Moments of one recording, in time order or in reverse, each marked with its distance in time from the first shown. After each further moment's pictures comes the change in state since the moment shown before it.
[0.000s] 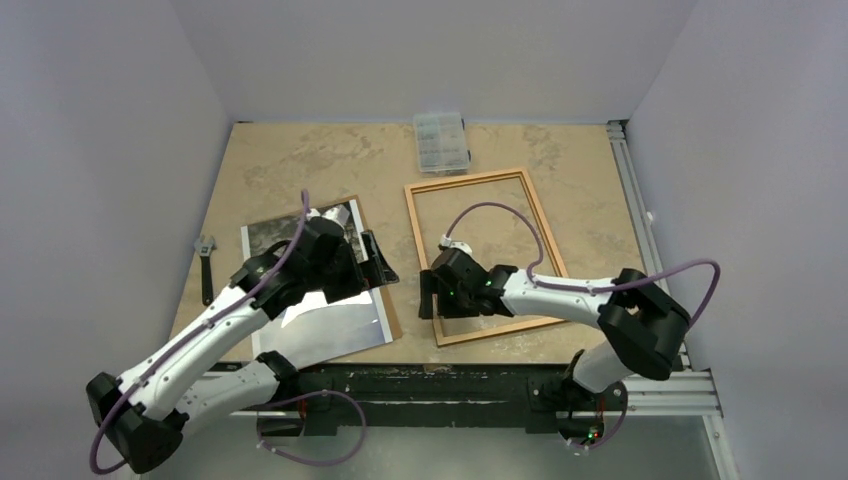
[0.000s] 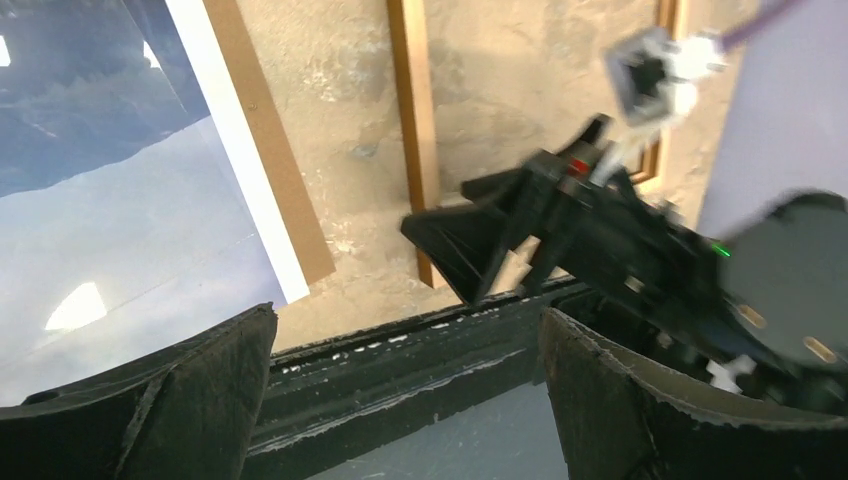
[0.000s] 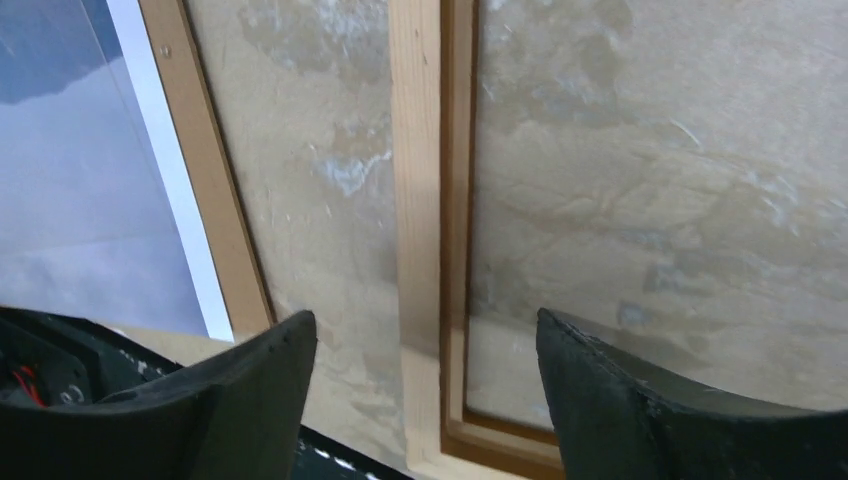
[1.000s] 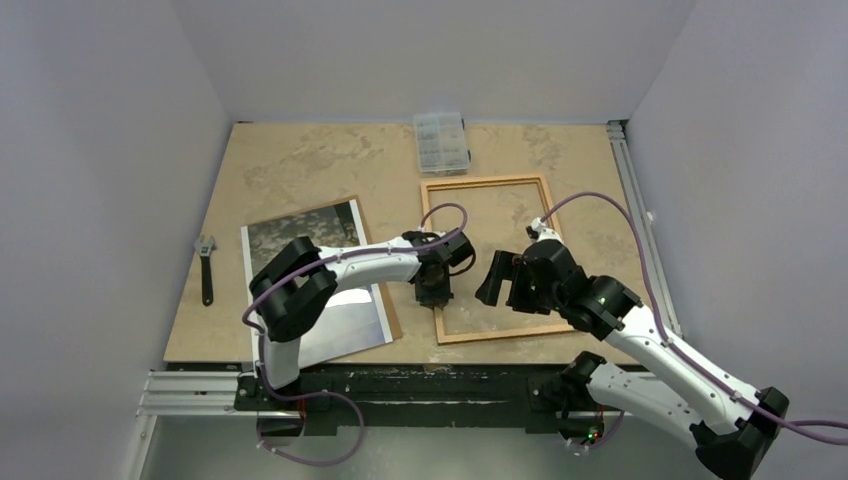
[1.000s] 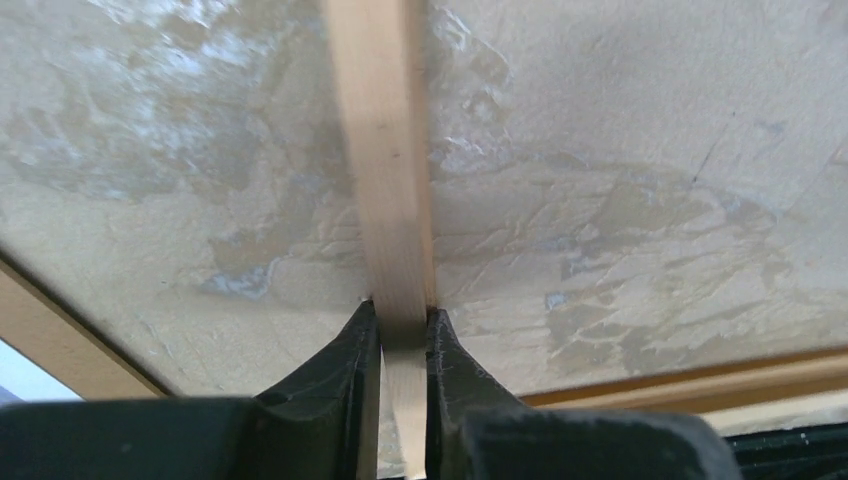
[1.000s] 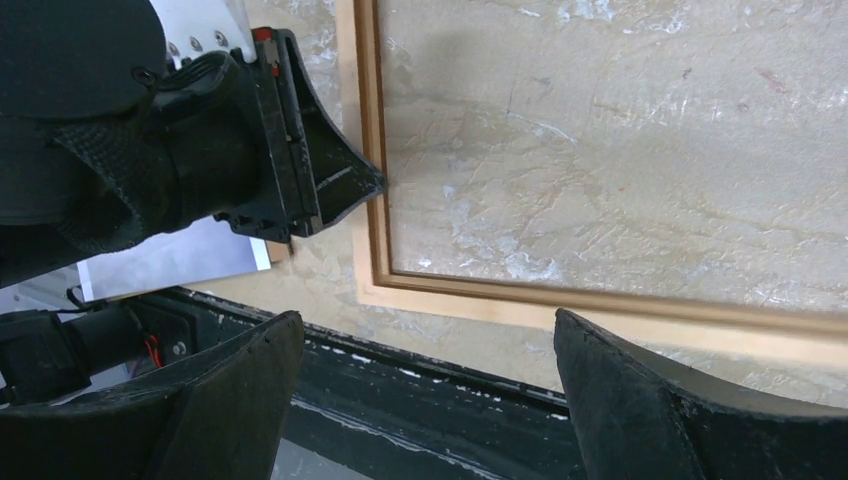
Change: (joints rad) left arm -0.310 1.006 0.366 0.089 -0.146 -0.071; right arm -0.224 -0.729 -0.035 -0.507 0.010 -0.029
